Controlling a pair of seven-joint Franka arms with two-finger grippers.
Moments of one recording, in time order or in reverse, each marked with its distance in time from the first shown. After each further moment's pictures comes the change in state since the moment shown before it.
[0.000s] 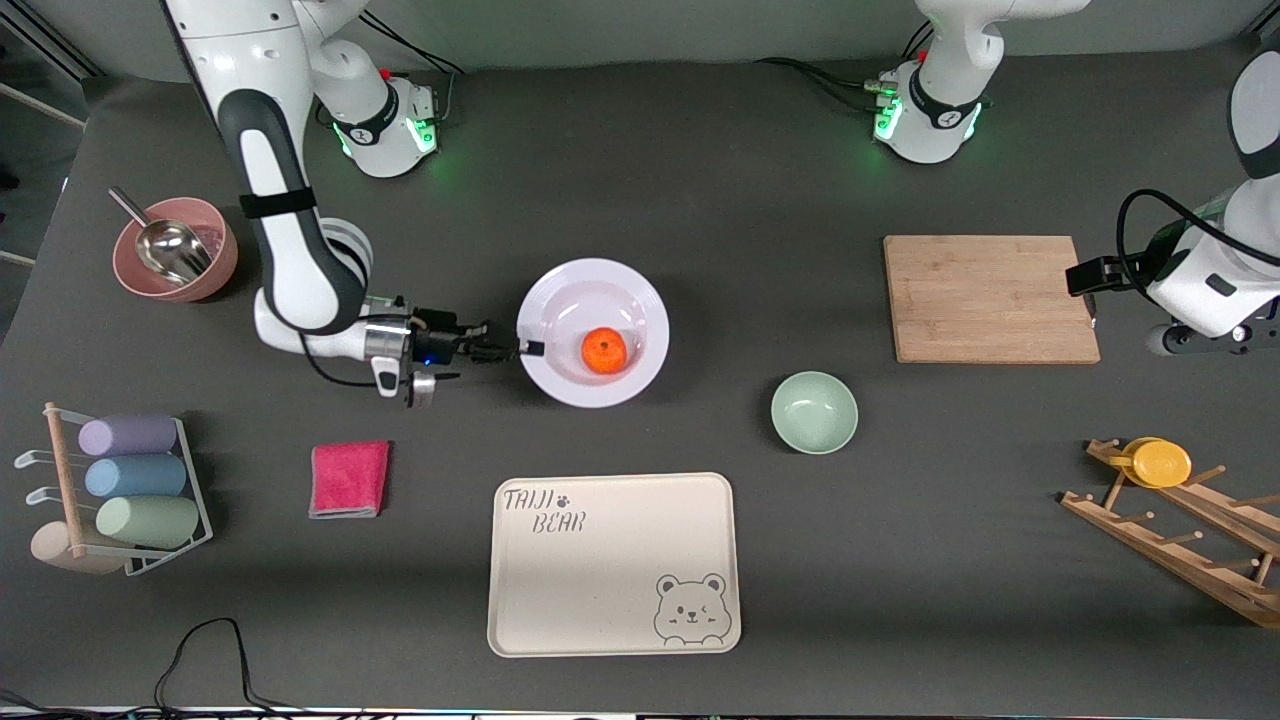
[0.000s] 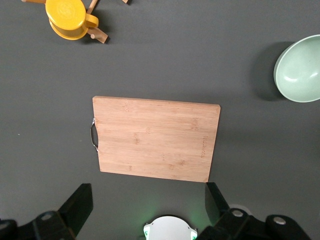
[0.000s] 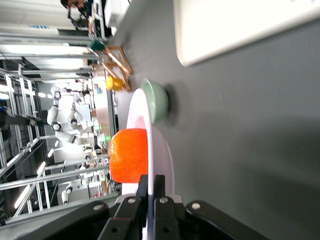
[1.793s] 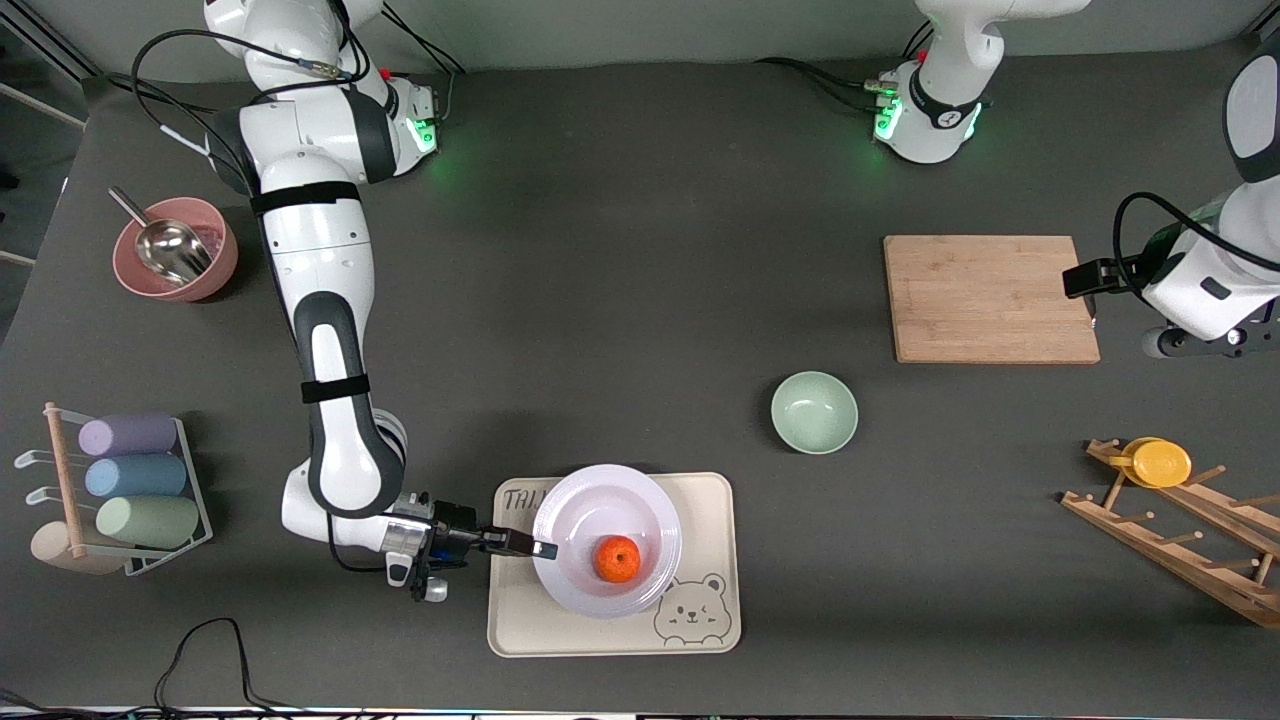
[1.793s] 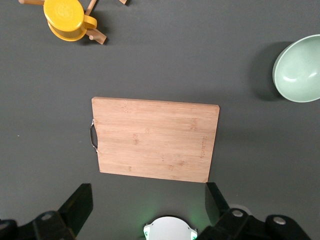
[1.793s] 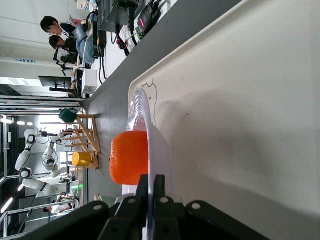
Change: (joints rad) left arm -0.004 0.004 -0.001 0.004 0.000 0.000 0.001; right arm -0.334 0.800 0.195 1.075 -0.004 0.108 0.228
